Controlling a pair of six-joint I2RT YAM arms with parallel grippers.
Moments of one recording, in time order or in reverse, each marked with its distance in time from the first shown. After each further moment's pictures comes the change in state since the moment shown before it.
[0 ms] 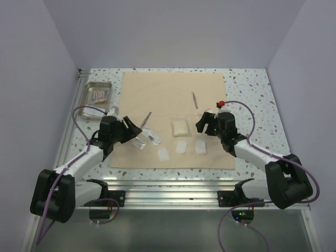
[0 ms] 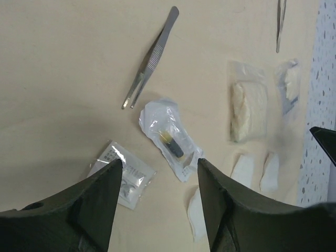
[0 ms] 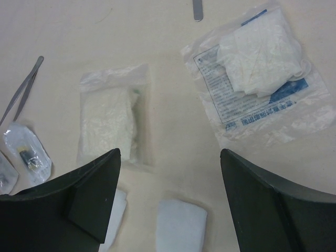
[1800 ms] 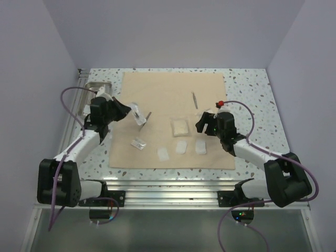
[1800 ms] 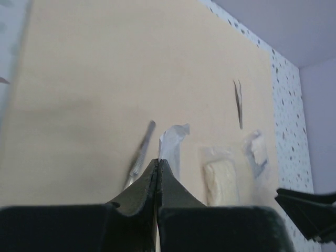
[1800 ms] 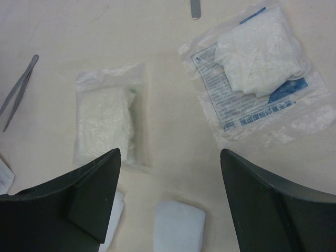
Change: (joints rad) left arm 0.059 0.174 0.223 0.136 0.047 0.048; right arm 0.002 0.018 0.006 0.000 0.007 -0.004
